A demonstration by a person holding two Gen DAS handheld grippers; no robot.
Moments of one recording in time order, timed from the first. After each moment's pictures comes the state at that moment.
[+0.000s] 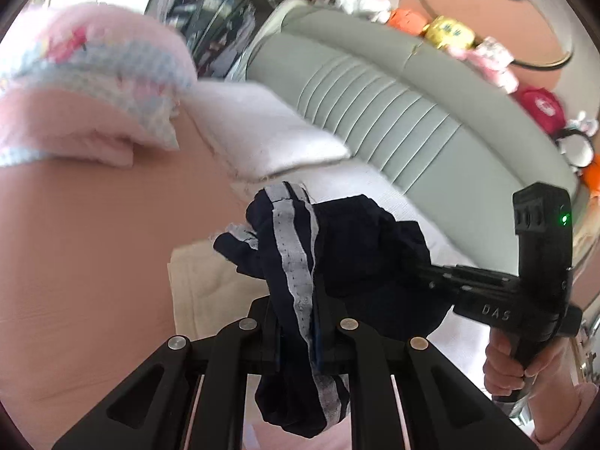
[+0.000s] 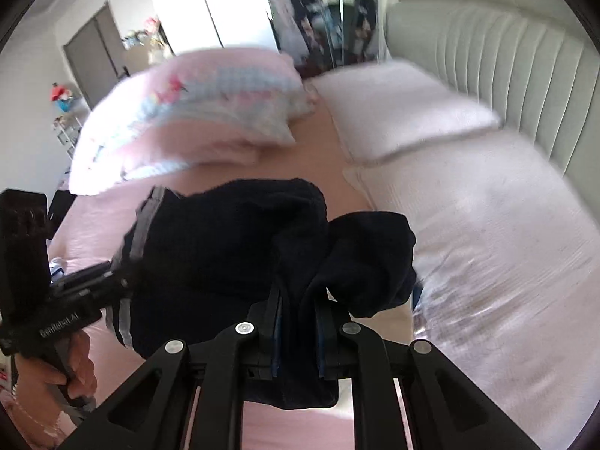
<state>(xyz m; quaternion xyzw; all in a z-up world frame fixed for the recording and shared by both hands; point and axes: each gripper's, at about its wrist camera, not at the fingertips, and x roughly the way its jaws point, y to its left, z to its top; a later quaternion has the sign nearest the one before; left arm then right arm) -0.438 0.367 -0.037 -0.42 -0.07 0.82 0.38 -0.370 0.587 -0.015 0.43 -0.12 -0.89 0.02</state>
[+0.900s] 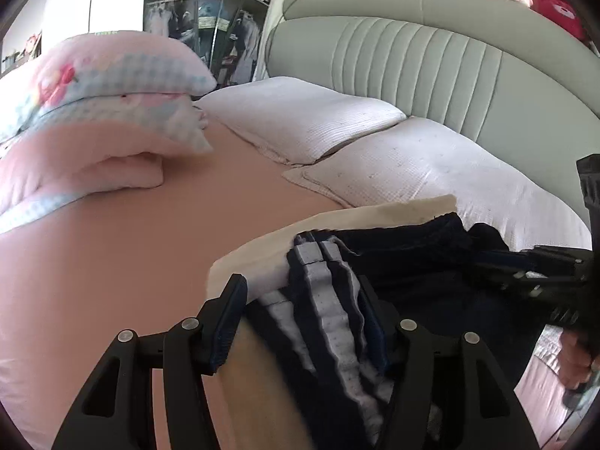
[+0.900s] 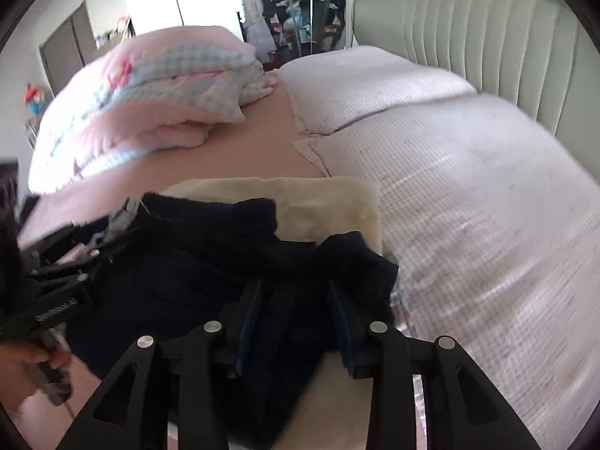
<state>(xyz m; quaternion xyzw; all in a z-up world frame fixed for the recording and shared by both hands) -0.439 0.402 -0.092 -0.34 0.09 0.88 0.31 -0.355 0.619 -0.085 0.41 -0.11 -0.90 -0.04</state>
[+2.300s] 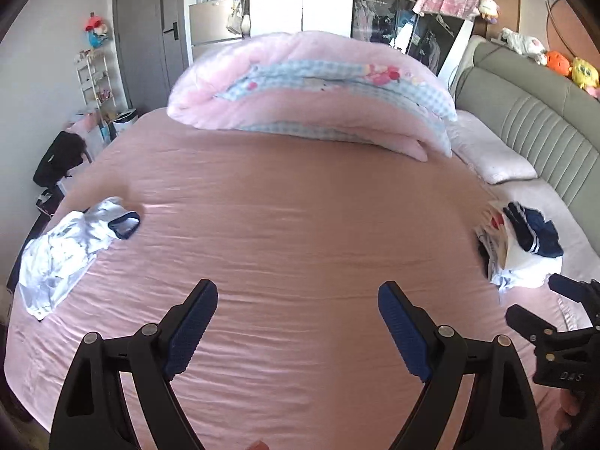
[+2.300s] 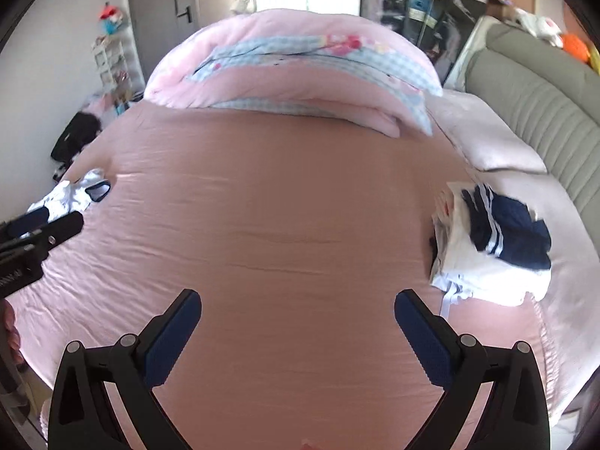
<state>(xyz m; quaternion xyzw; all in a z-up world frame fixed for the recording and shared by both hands) -0.247 -0.062 0.047 -0.39 -0.02 0.92 0.03 -0.244 0.177 0.022 0.43 0.01 -0.90 0.04</state>
